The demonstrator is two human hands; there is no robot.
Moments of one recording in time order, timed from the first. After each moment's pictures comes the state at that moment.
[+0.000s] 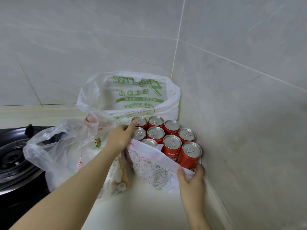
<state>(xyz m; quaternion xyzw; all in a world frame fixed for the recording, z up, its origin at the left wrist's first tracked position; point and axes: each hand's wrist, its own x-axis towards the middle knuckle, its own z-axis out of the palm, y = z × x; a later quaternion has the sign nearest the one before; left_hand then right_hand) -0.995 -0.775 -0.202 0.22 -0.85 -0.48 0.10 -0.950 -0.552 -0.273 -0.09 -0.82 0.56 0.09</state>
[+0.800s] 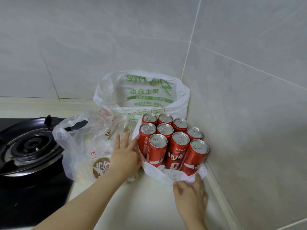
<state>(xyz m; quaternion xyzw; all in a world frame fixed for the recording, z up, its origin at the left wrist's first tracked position) -0.928 -0.764 -0.245 0.05 -1.00 0.08 0.03 -0.916 -0.556 -0.287 -0.01 -0.98 0.18 -0.03</state>
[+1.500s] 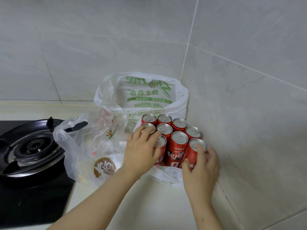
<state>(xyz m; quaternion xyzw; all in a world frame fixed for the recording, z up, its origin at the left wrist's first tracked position) -0.931 -0.727 -0.217 0.01 -0.94 -0.09 0.34 -0.937 -0.562 -0.231 0.03 -0.89 0.33 0.32</state>
